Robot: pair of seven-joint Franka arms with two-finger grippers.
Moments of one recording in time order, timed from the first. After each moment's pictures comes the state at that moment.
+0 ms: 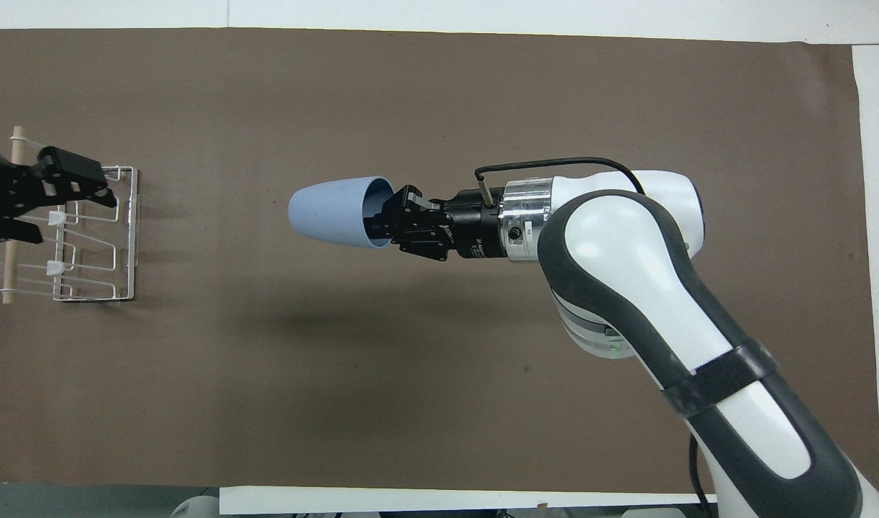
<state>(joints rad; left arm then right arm) -0.21 -0.10 0.02 -1.77 -0.11 1.64 -0.63 0.44 0.14 0.05 -1.95 1.51 2.18 -0.02</state>
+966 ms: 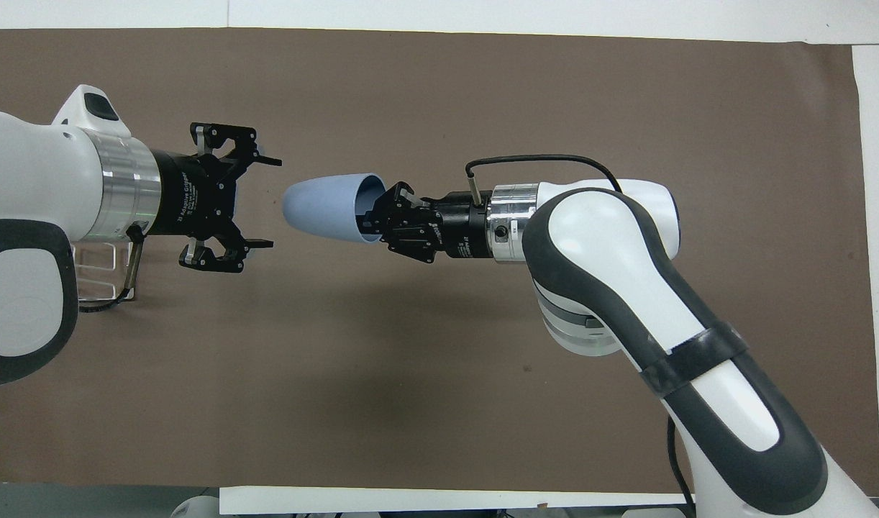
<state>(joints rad) -0.44 -0.11 0.01 -1.92 -0.43 2.05 -1.58 0.46 0.17 0.05 -1.95 1.56 2.21 0.00</state>
